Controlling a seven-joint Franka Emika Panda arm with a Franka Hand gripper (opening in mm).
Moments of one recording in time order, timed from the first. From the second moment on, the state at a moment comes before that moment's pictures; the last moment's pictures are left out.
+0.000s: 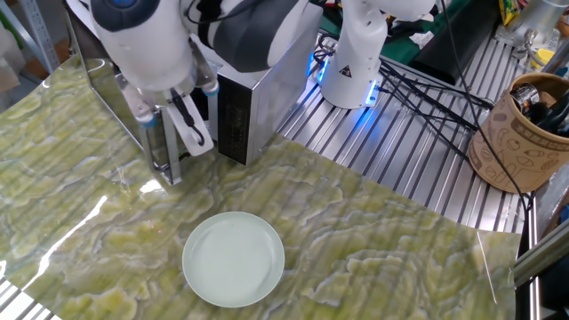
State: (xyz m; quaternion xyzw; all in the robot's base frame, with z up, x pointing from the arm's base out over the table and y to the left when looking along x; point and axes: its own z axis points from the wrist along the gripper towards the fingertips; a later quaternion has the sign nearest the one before) arm 0.542 -0.133 0.295 -0.24 -0.95 0.13 0.15
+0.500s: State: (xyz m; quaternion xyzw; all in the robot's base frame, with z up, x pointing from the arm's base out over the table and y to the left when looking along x) arm 0.566 -0.161 0.296 -0.22 -0.96 0.12 0.12
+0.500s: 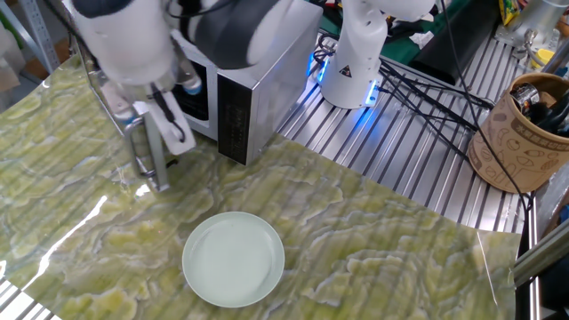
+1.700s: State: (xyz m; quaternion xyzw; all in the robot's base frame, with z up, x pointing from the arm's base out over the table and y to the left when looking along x) arm 0.603 -0.209 0.309 -0.19 -0.97 0.12 0.10
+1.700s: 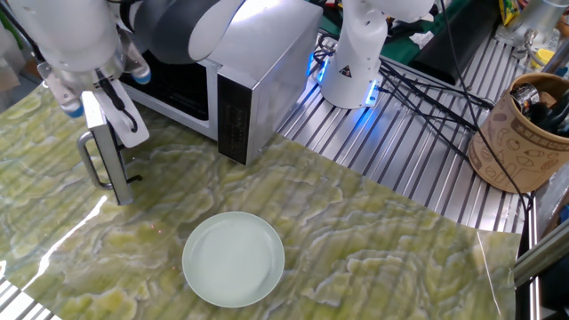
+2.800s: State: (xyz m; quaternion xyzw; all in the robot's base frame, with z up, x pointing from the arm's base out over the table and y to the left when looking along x) arm 0.611 -0.237 0.302 -0.14 -0.98 0.17 0.04
